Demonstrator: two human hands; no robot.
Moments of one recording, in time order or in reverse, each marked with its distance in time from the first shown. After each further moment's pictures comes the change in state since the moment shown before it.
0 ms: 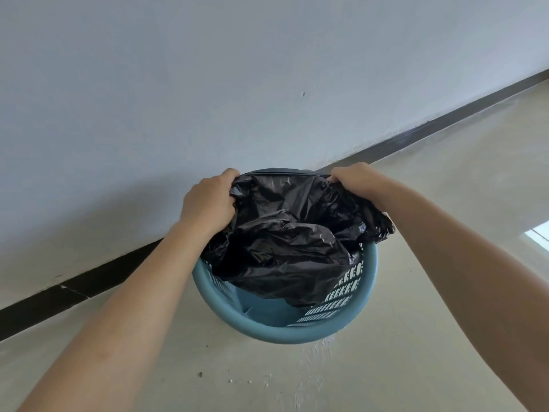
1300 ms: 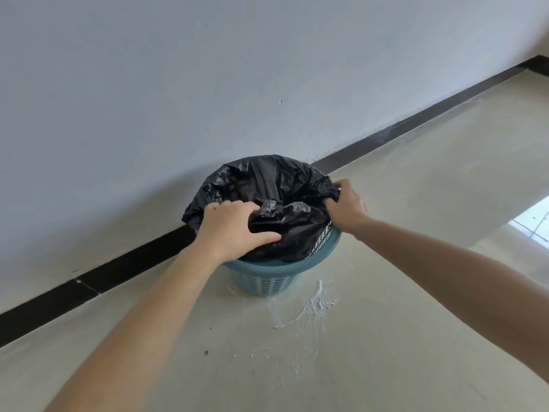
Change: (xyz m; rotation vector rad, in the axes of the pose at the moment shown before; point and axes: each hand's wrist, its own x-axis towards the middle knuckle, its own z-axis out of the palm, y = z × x) left_hand -0.086 0.056 -0.034 0.043 -0.229 0.177; right_hand -0.061 0.062 0.037 0.014 0.316 -0.104
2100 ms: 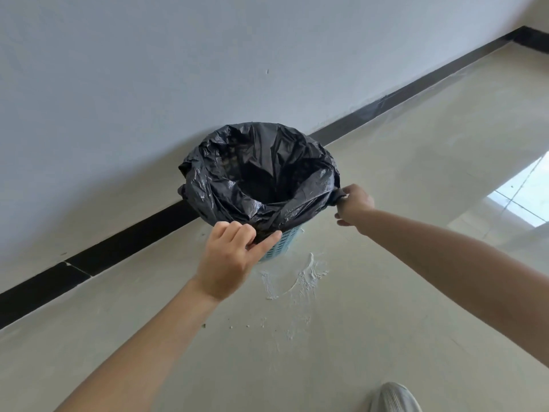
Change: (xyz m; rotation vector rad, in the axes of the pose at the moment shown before) left_hand -0.069 -0.004 0.073 0.199 0.656 0.636; right_hand -0.027 0.045 -0.001 0.165 -0.030 0.341
